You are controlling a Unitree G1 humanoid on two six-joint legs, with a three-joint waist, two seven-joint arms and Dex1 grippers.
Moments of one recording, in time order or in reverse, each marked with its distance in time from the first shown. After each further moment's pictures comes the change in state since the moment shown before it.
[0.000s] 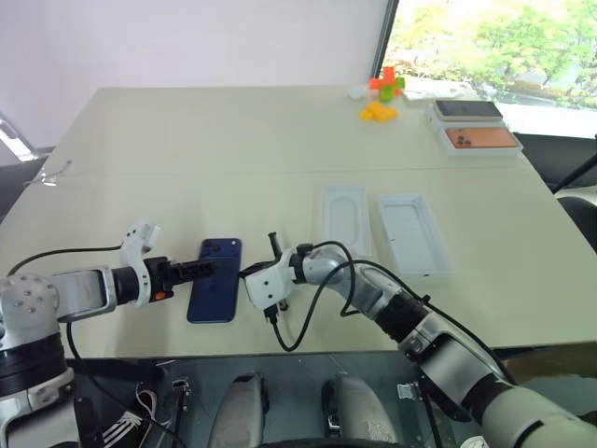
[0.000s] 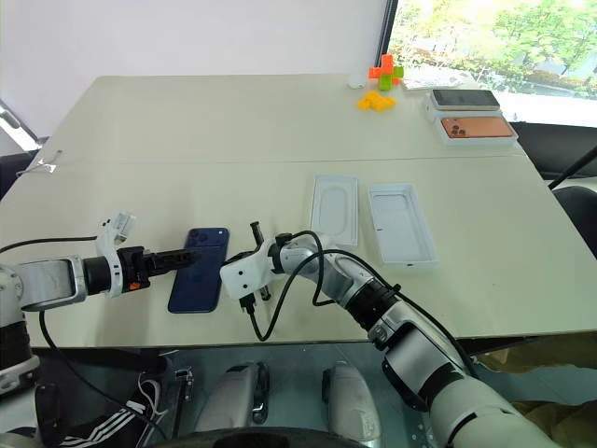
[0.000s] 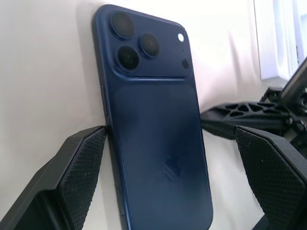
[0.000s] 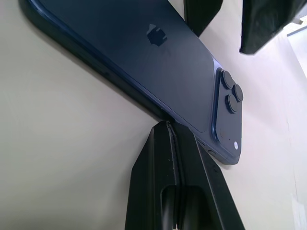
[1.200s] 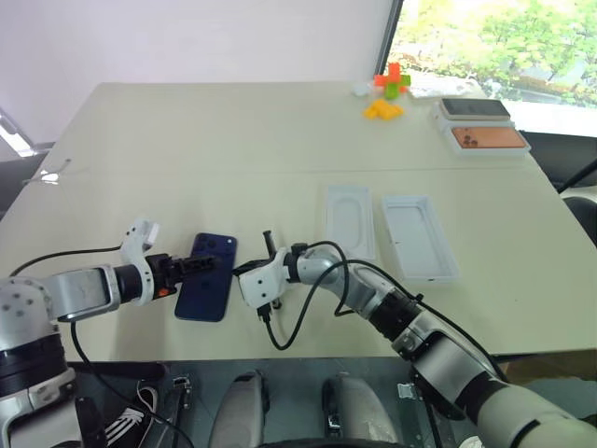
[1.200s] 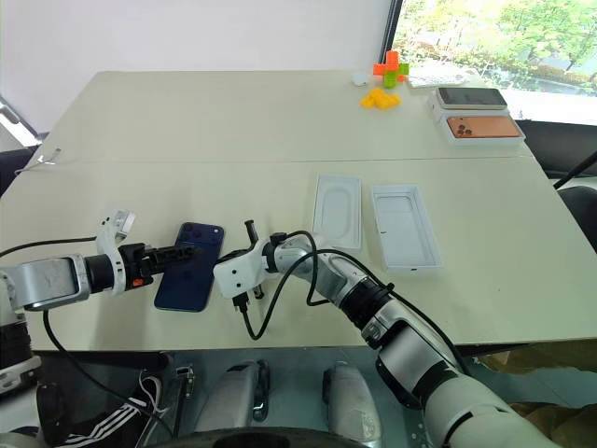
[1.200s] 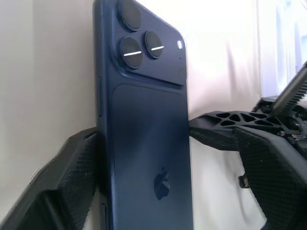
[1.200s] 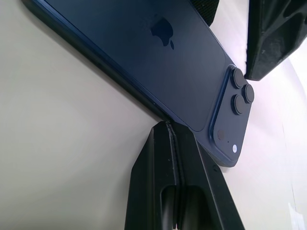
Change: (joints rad) left arm 0.000 -0.023 0.018 0.048 -0.197 -0.008 0.225; right arm -0.016 0.026 0.000 0.029 -0.015 -0.013 -0.037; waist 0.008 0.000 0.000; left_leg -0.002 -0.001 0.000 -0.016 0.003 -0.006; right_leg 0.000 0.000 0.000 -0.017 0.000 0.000
